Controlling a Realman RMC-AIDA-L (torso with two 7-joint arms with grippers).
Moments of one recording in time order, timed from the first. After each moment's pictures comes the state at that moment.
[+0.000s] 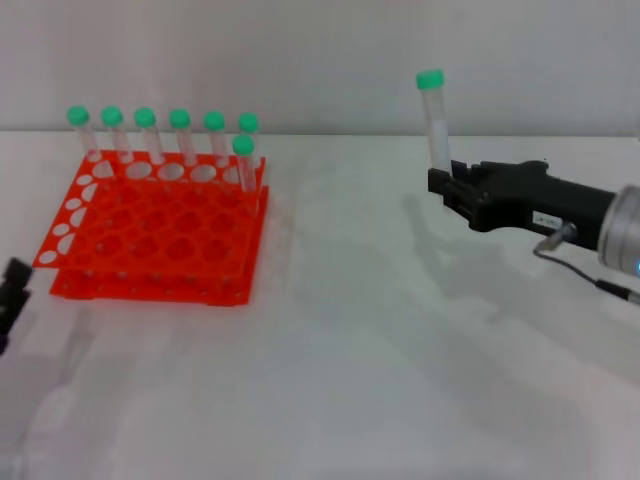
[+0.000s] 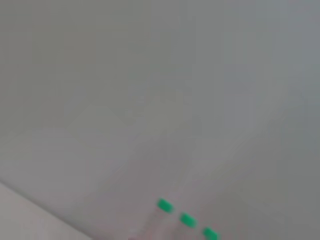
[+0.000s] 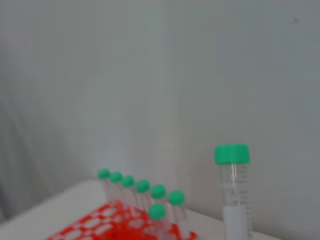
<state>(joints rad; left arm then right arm) -0.24 -2.08 -1.29 0.01 -0.24 -1.53 2.26 0.22 2.01 -1.62 -1.33 1.63 0.69 -1.20</state>
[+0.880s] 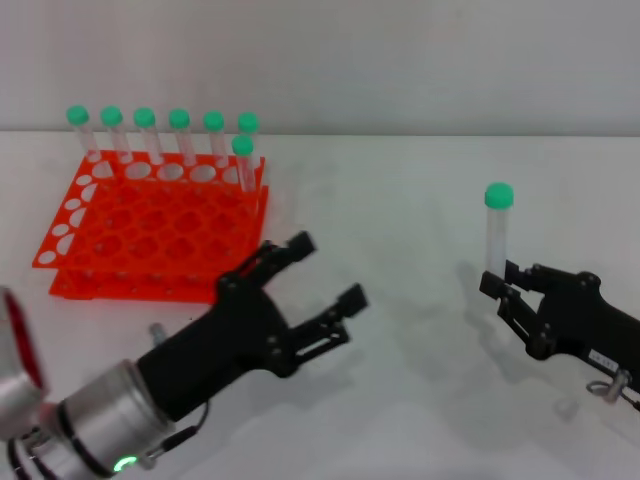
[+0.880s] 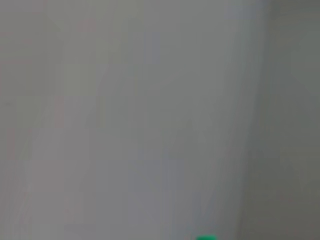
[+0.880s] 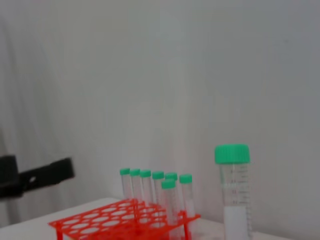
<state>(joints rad) -0.37 -2.09 -1.20 -0.31 0.33 -1.49 2.45 0.27 2.02 -1.64 -0.47 2.51 1.22 -2.40</state>
